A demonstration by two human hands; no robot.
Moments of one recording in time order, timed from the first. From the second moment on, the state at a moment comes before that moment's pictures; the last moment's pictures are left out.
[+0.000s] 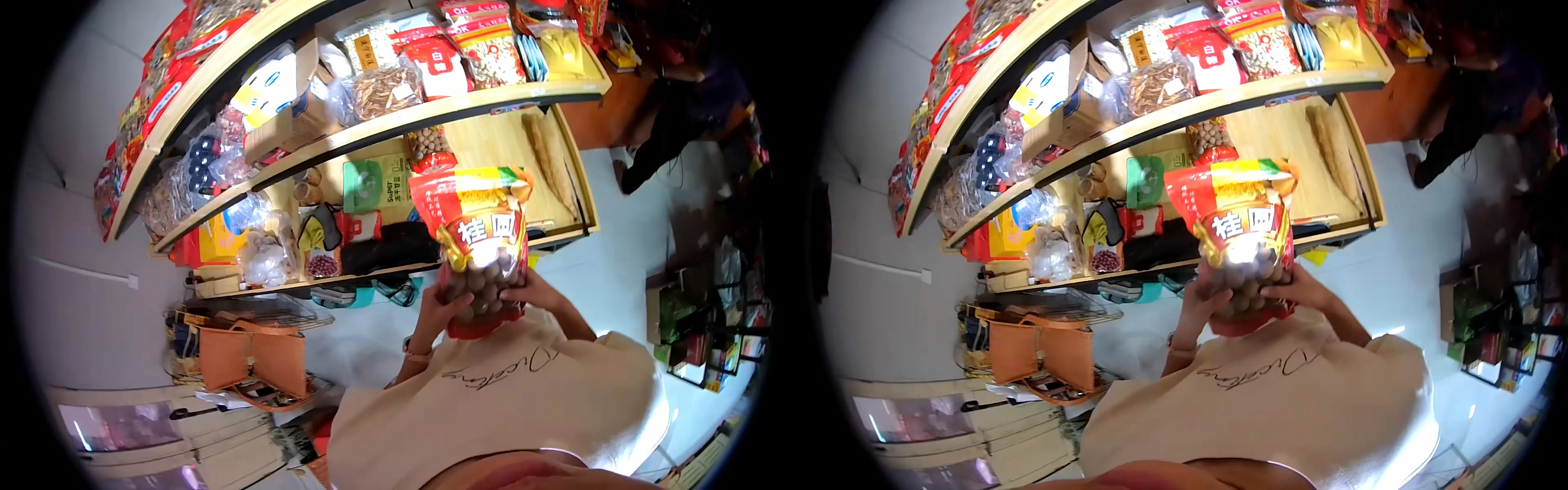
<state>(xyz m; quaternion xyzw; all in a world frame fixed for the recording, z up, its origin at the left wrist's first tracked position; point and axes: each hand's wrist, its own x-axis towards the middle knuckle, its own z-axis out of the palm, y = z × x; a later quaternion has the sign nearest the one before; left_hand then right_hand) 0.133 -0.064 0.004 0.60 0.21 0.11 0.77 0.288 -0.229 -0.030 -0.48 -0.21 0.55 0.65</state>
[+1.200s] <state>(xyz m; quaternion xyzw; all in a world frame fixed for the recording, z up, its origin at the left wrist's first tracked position) 0.239 0.027 -0.258 0.62 0.37 -0.29 0.63 0.637 0.023 -0.435 -0.77 0.07 0.25 0.58</state>
